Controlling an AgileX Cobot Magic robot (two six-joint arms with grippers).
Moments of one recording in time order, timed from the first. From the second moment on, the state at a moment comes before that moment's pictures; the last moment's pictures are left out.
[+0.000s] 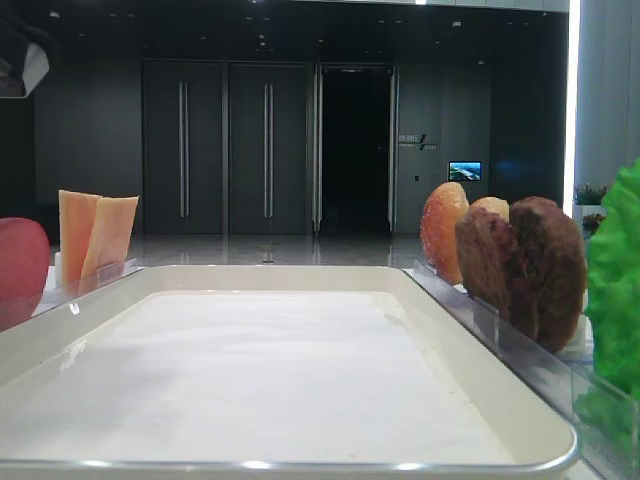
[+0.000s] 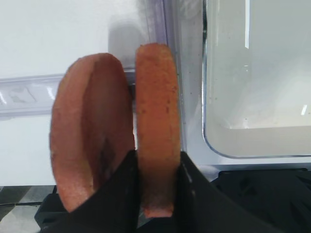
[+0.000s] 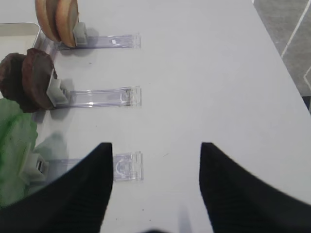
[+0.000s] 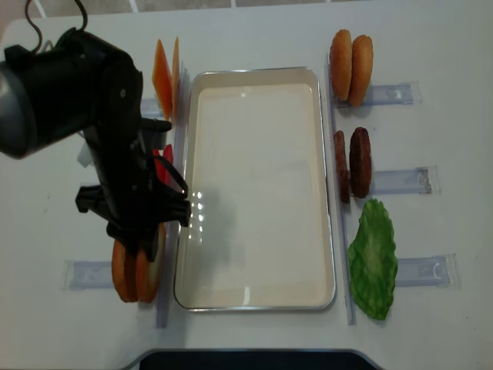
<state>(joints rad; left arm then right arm) -0.52 1.60 -0.99 0.01 1.21 -0.44 -0.01 -0.01 -0.50 0.04 1.14 -0.04</state>
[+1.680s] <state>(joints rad) -0.52 1.42 -0.99 -0.11 1.17 -0.44 -0.01 -0.01 -0.50 0.04 1.14 -0.04</state>
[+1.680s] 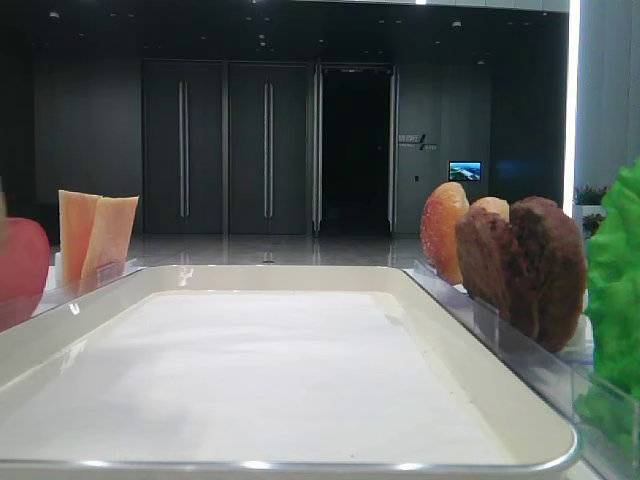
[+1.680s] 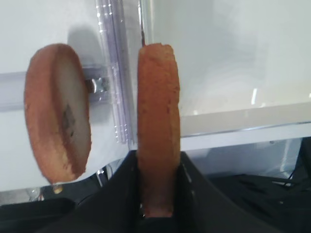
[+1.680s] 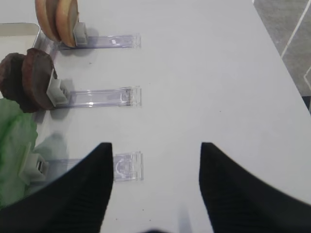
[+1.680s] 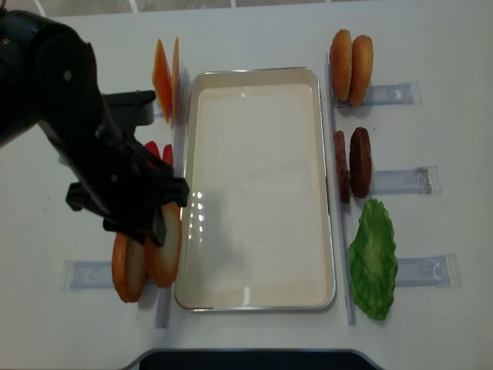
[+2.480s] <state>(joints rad) -0.52 1.45 -0.99 -0.39 0.90 -0.30 -0.01 -0.01 -0.50 0.04 1.14 -0.04</state>
